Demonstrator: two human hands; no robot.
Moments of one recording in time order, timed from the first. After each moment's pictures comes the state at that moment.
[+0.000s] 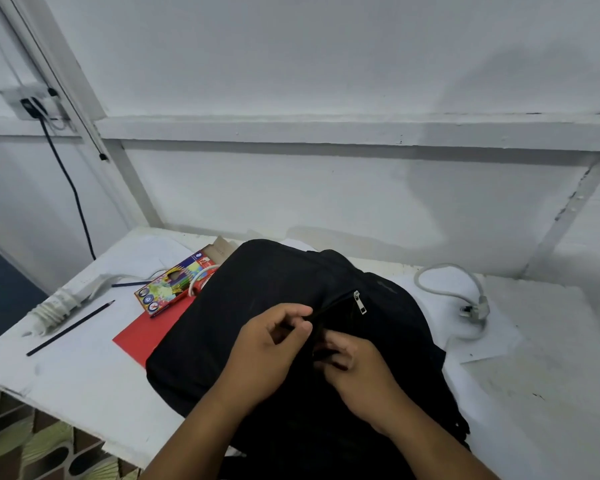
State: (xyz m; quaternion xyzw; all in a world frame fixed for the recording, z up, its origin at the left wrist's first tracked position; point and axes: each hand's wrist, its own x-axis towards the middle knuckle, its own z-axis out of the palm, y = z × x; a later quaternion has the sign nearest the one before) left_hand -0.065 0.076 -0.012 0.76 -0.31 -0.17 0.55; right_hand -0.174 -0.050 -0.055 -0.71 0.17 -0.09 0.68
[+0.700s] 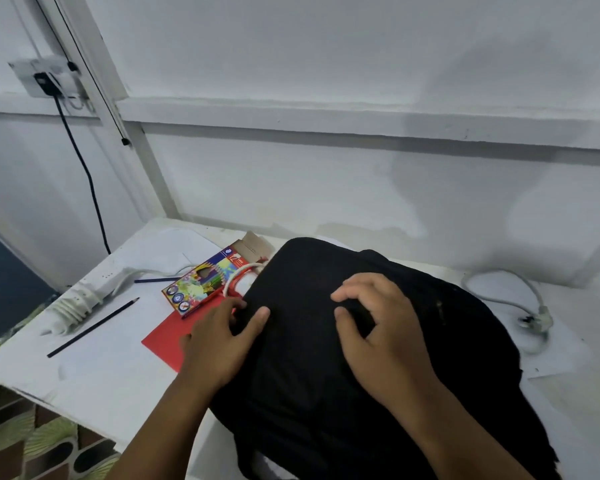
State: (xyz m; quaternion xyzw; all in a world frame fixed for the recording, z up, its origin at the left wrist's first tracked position) left_hand 0.062 0.163 -0.037 0.92 -0.19 -0.12 0.31; right_hand -0.096 -0.004 0.000 -0.86 0.19 -0.35 0.32
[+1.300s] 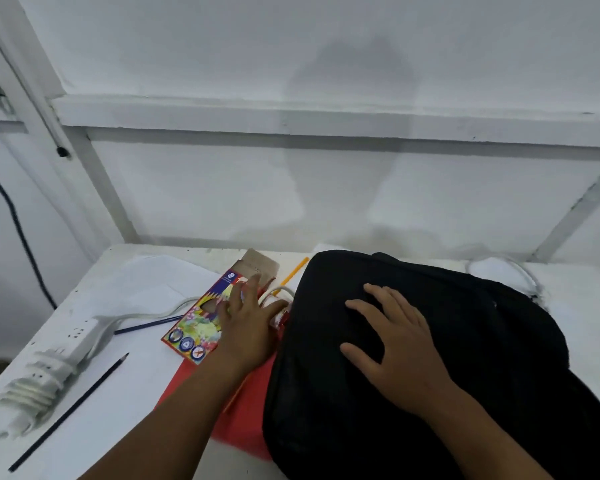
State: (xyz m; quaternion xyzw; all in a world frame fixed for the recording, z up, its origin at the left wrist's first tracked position) left_hand 0.217 0.131 -0.106 0.87 -0.48 -0.05 0.10; right_hand -0.020 0.030 -0.048 -0.92 0.31 -0.15 0.16
